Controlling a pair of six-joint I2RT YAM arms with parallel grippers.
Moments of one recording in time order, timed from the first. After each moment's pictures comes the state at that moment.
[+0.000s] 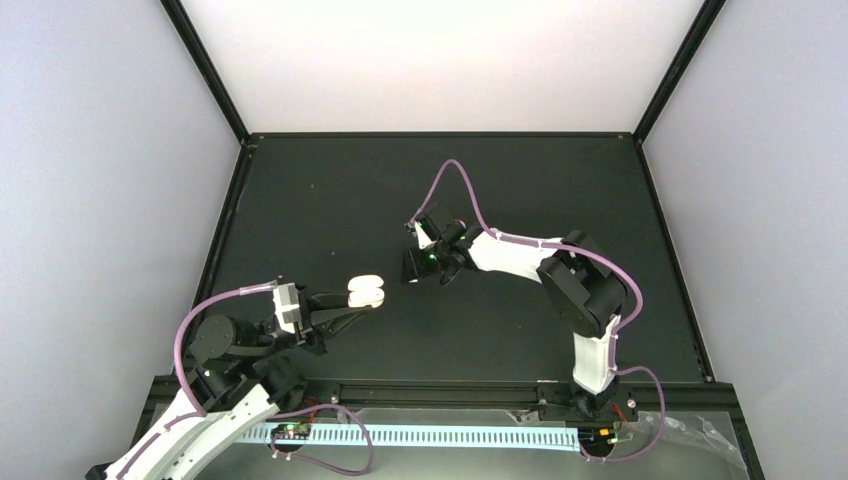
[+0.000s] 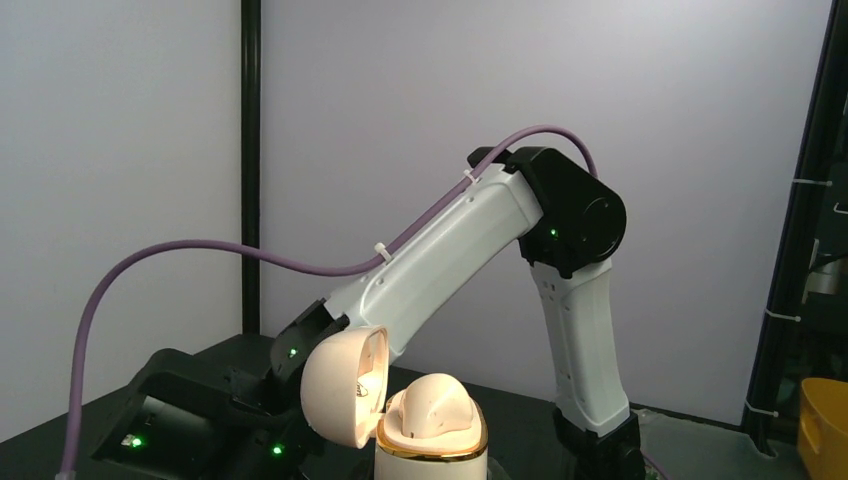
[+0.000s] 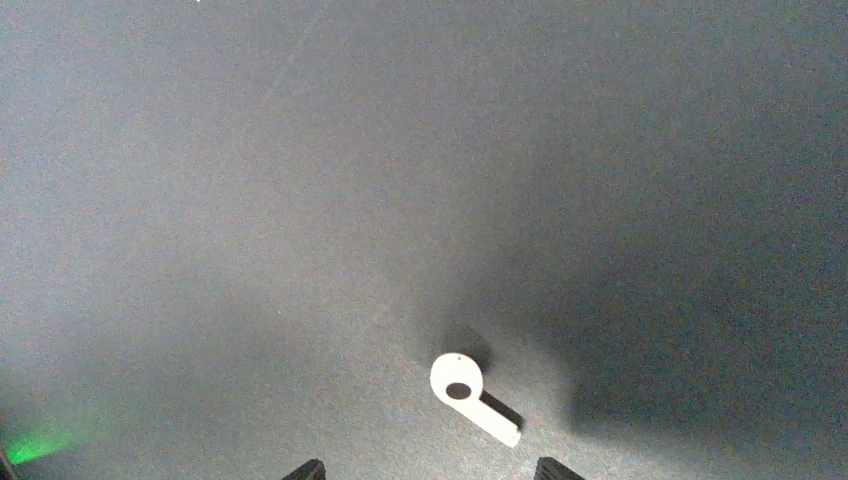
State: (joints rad) left arm -0.78 0.13 0.46 -0.01 0.41 -0.22; right arm 0.81 1.91 1.21 -0.25 -0.28 0.50
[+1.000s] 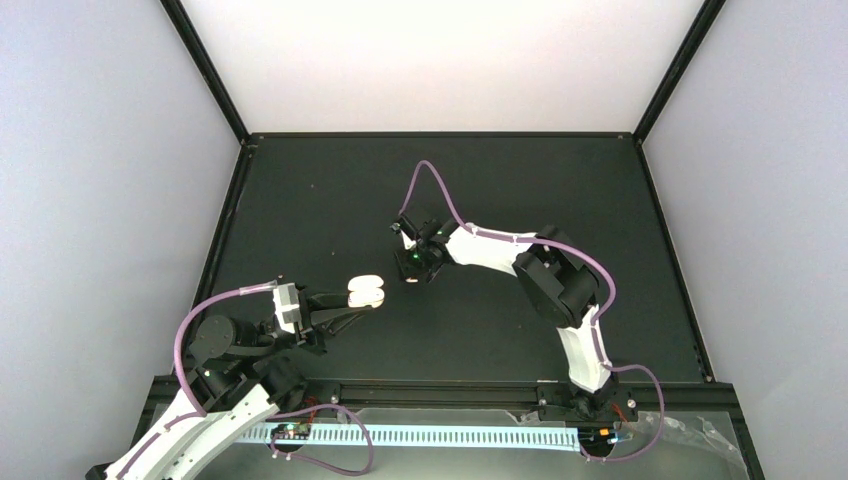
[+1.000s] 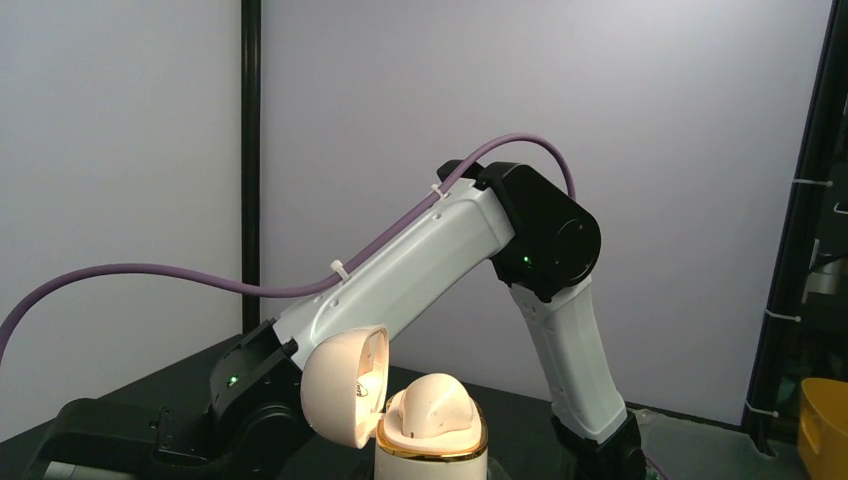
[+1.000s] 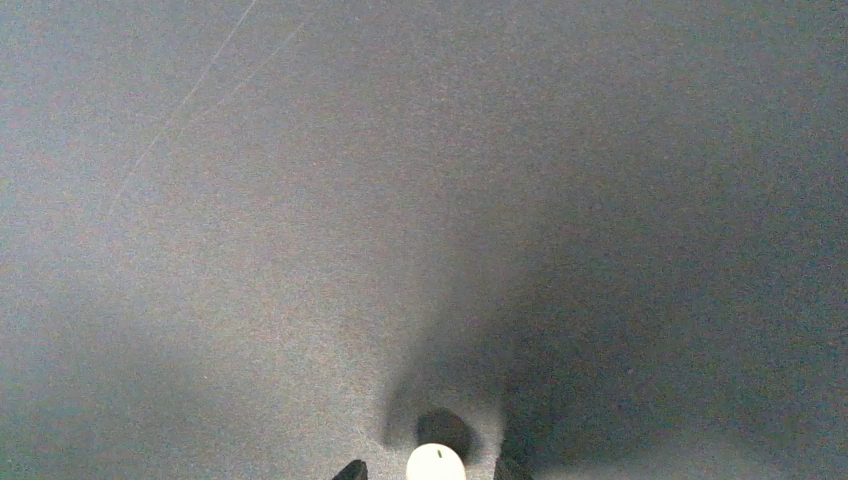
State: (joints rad) left arm -0.78 0.13 0.46 -0.01 0.41 -0.22; right arm 0.85 2.07 1.42 -0.41 -0.13 0.44
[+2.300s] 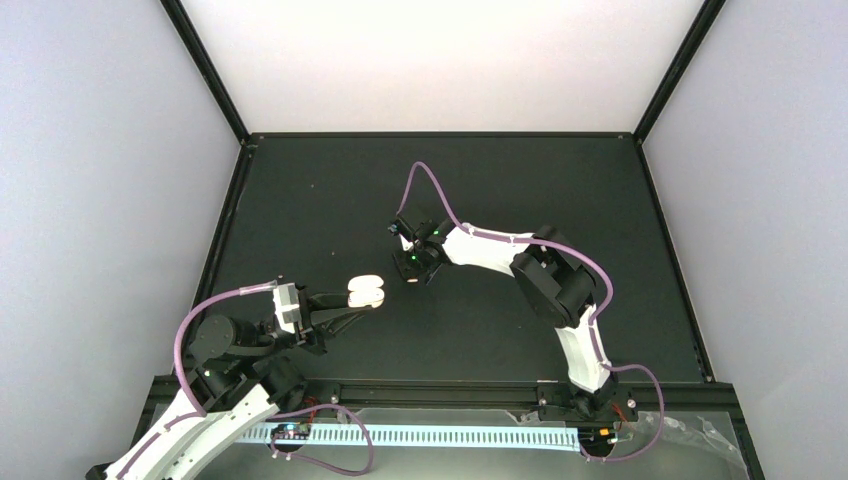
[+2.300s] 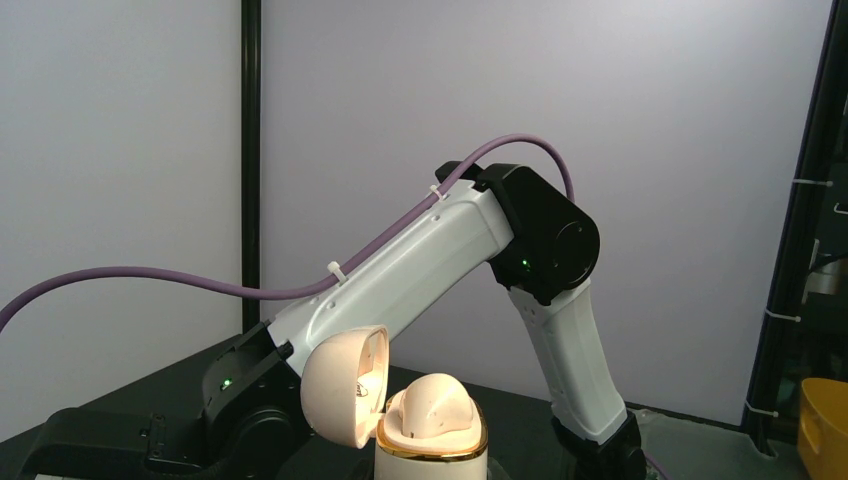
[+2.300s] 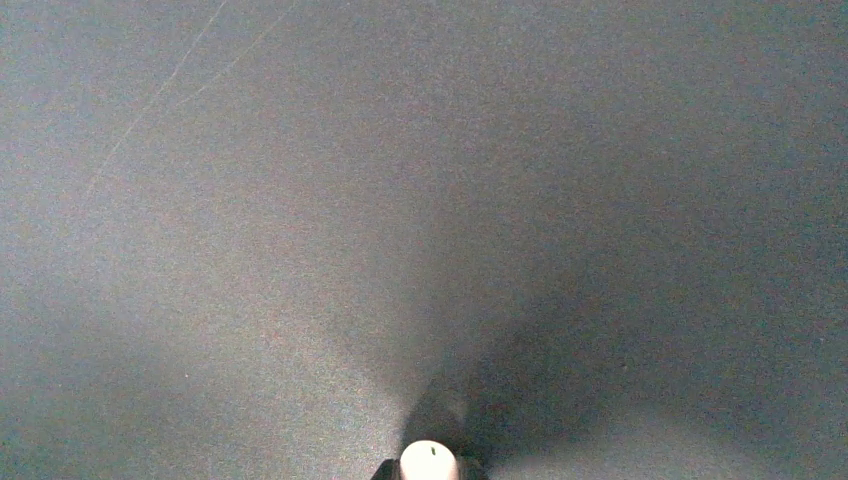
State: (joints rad) left arm -0.78 0.13 0.46 -0.01 0.41 -0.22; right arm 0.87 2.08 1.45 -0.46 -0.09 0.42
